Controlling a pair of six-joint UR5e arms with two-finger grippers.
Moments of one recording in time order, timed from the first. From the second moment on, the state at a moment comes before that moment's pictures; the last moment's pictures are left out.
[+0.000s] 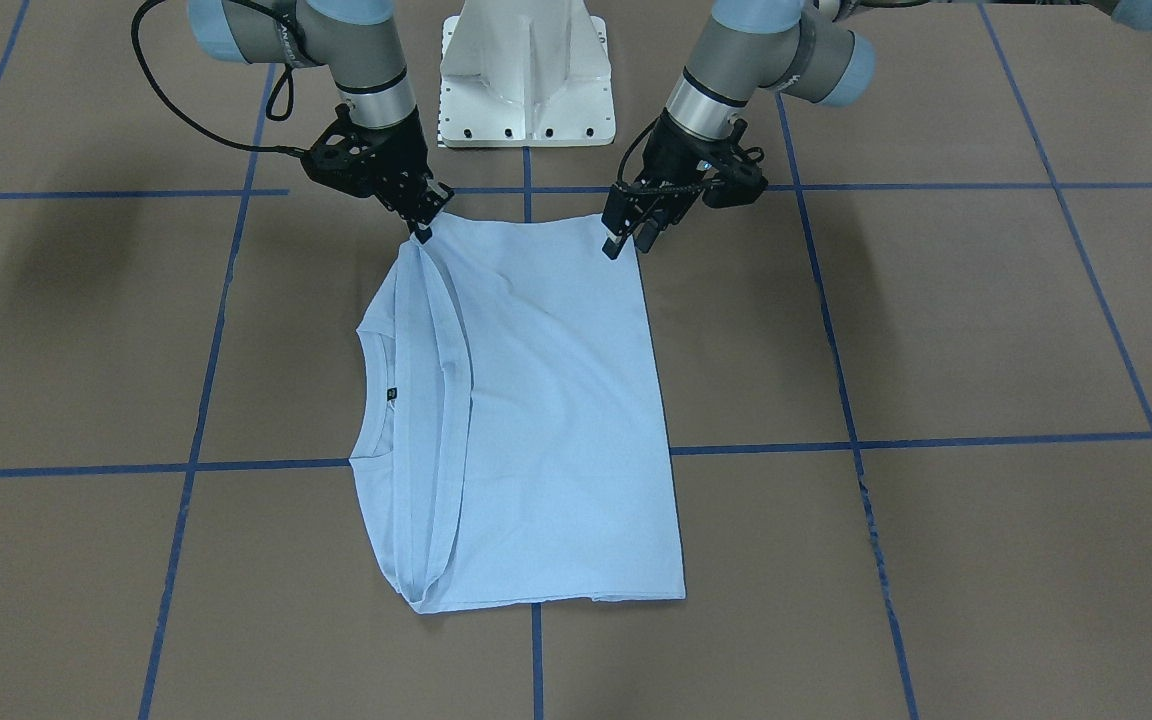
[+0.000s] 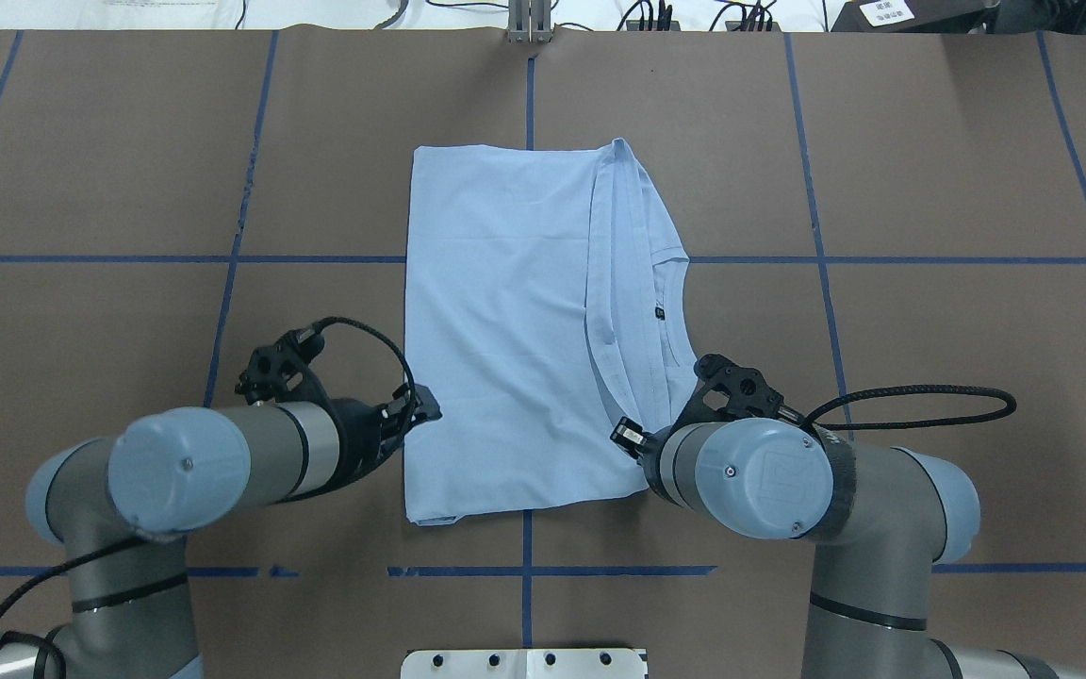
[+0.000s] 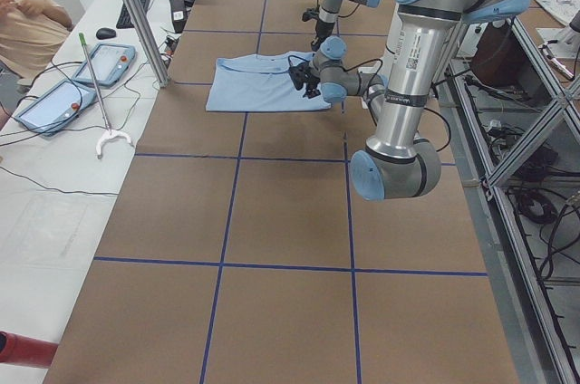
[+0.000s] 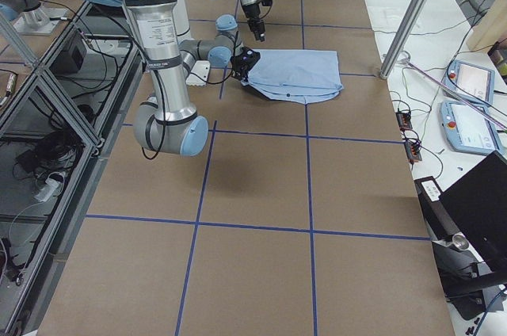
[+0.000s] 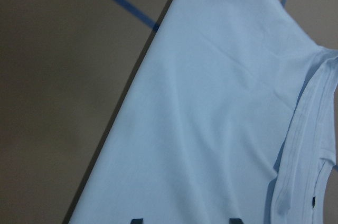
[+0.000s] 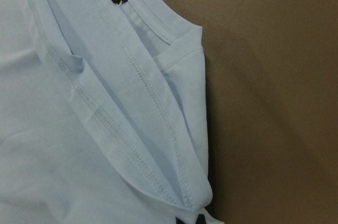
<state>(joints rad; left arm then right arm) -0.30 -1.86 -1.91 -2.12 -1.53 -1.97 0.28 -1.21 1.97 -1.45 1.56 1.96</state>
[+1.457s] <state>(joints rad) -0.16 -1.84 -1.89 -2.10 -1.48 -2.09 0.29 -1.22 1.98 -1.45 1.56 1.96</state>
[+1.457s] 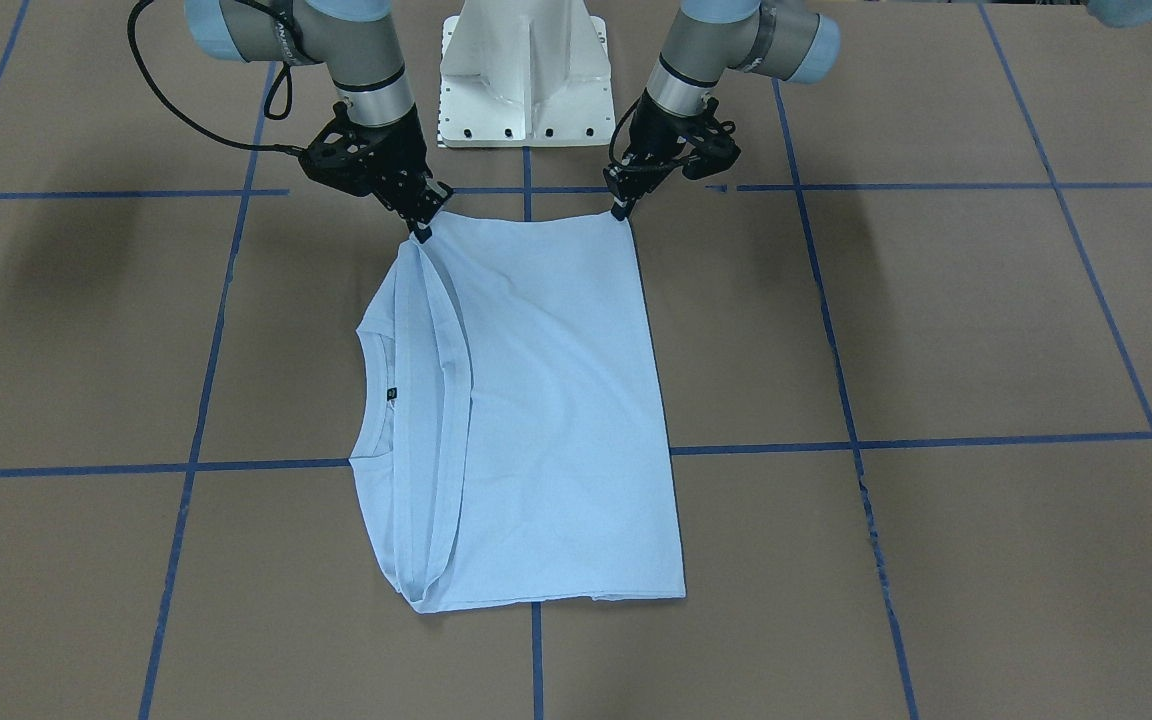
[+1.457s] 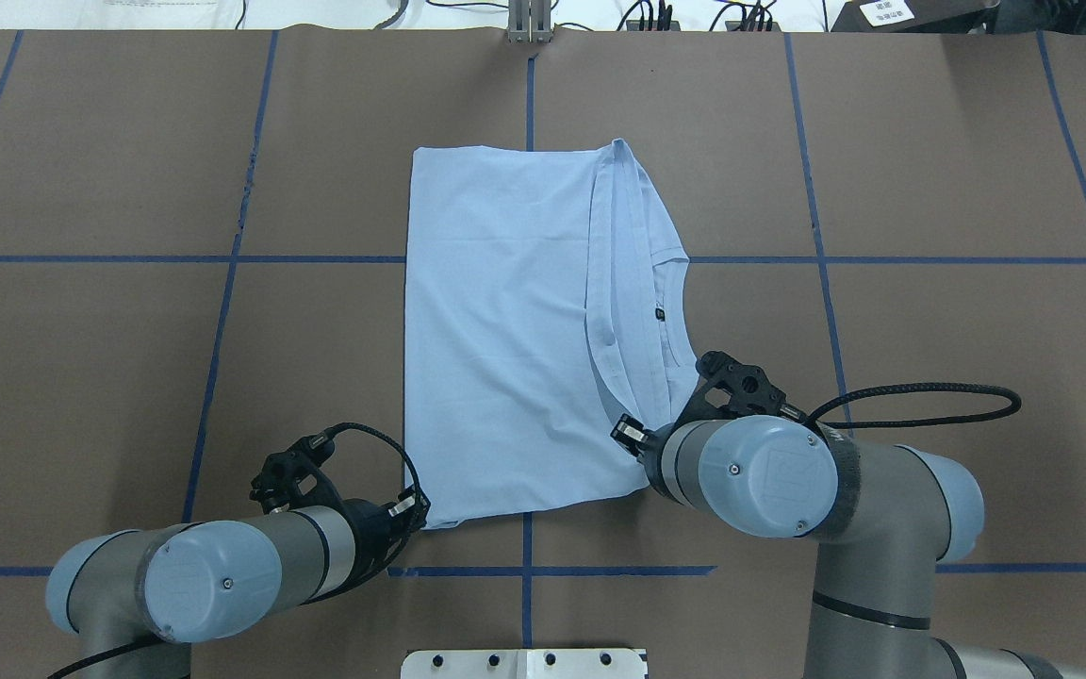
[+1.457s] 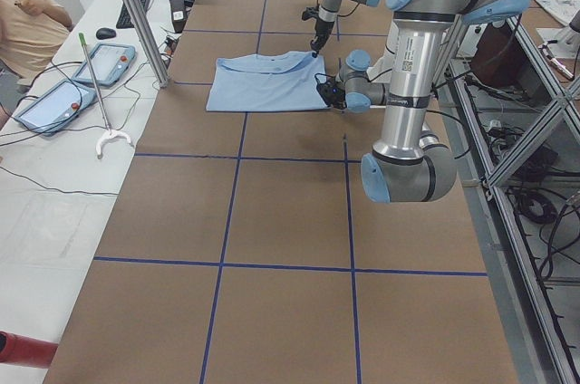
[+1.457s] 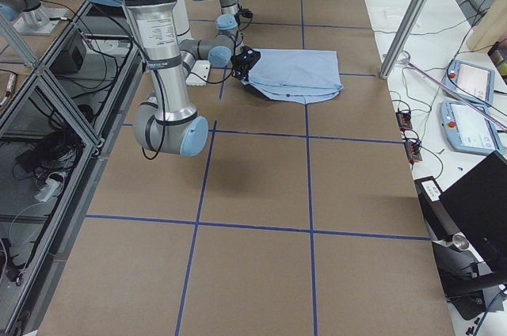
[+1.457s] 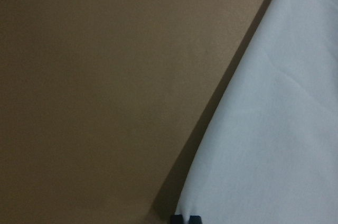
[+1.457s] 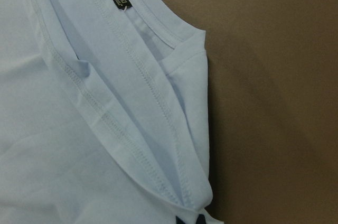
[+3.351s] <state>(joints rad) -0.62 -2.11 -1.83 -1.96 -1.65 -1.82 0.70 -0.91 1.63 -1.33 1.75 2.10</state>
